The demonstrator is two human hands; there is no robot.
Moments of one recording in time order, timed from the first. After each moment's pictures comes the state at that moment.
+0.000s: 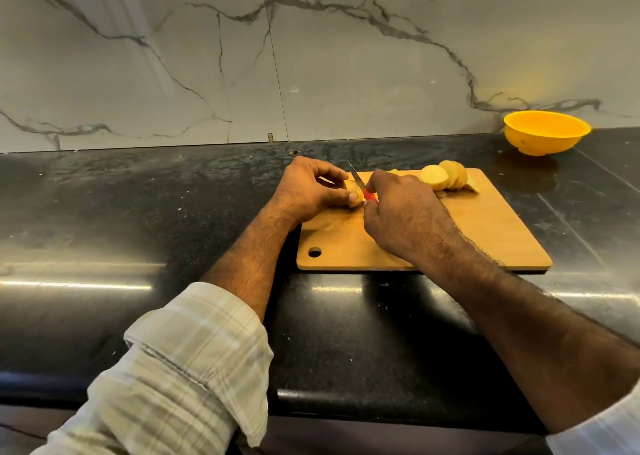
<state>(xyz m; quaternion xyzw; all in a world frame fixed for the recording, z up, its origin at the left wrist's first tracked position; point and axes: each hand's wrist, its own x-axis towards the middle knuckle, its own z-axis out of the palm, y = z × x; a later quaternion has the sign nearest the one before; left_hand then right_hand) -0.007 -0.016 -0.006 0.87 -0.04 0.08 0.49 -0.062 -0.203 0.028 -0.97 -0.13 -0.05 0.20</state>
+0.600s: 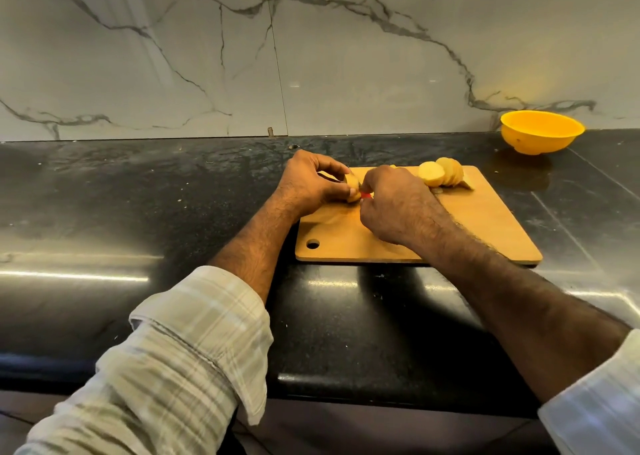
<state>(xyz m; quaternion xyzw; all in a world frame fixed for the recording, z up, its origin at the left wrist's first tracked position) -0.008 -0.023 -0.007 0.87 -0.03 0.10 0.49 -0.060 -0.200 0.029 -0.97 -0.12 -0.04 0.19</state>
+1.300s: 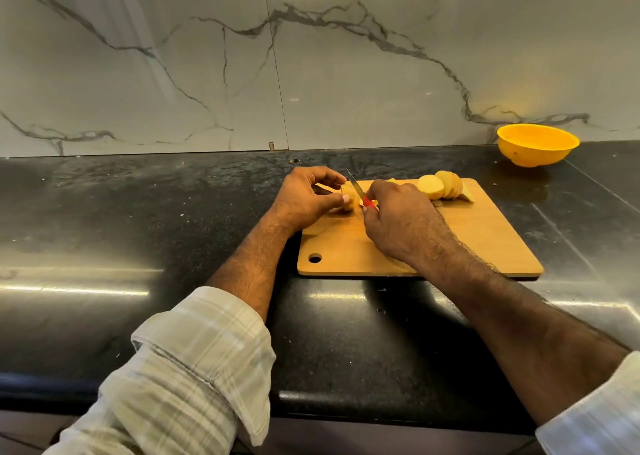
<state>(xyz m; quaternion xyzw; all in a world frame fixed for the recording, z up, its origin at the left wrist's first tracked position) -0.005 -0.011 -0.010 0.87 -0.06 0.10 0.48 -0.052 -0.205 0.019 -0.97 -0.12 -0.08 0.19</state>
